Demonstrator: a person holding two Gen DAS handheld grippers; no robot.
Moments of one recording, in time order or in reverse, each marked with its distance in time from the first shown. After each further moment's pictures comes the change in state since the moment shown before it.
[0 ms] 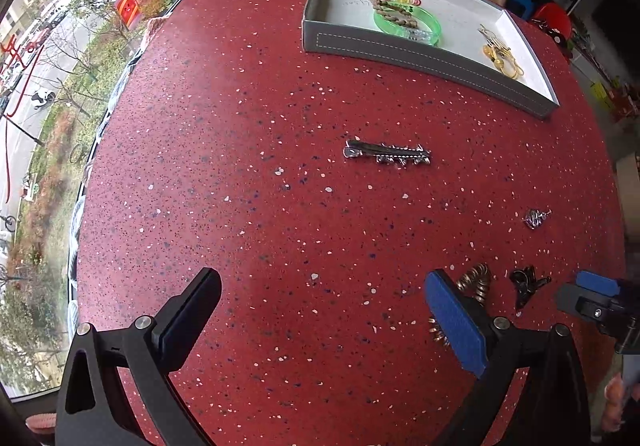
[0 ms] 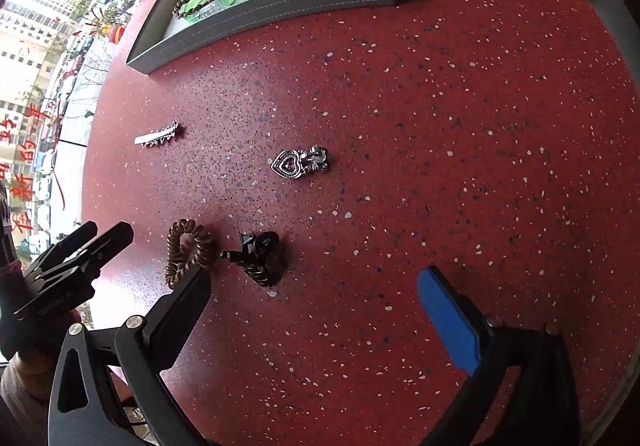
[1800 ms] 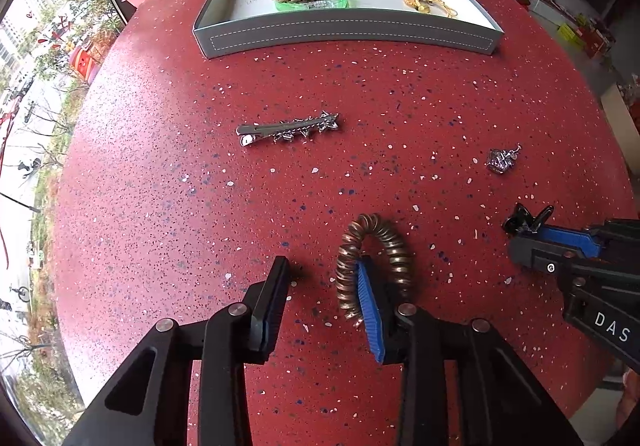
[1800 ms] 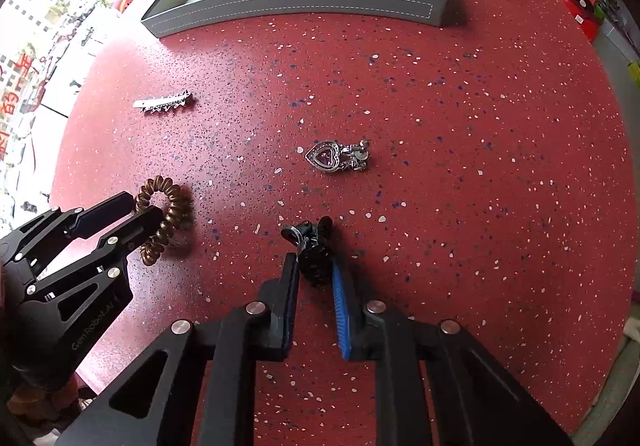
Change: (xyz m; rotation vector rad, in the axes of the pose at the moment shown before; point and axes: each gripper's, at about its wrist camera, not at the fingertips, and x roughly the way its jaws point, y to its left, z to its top) left arm 0.003 -0.057 -0.023 0.216 -0.028 0.010; right arm 0.015 0.044 -0.010 -0.145 -0.049 -0.133
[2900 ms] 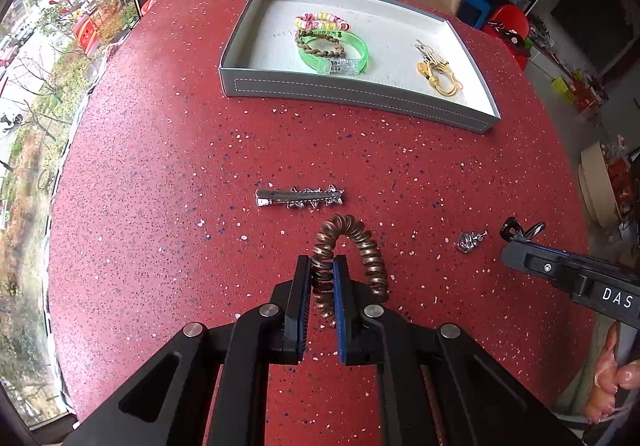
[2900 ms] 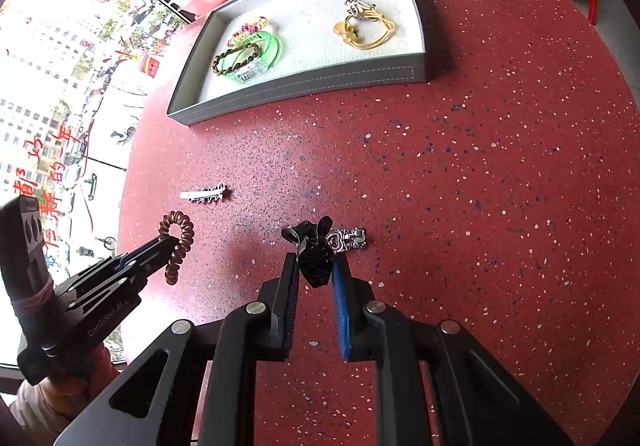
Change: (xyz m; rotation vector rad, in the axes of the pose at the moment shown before) left arm -0.032 0.038 0.039 -0.158 -0.038 -0.132; right arm -0.055 -0.057 0.024 0.133 -0.085 0.229
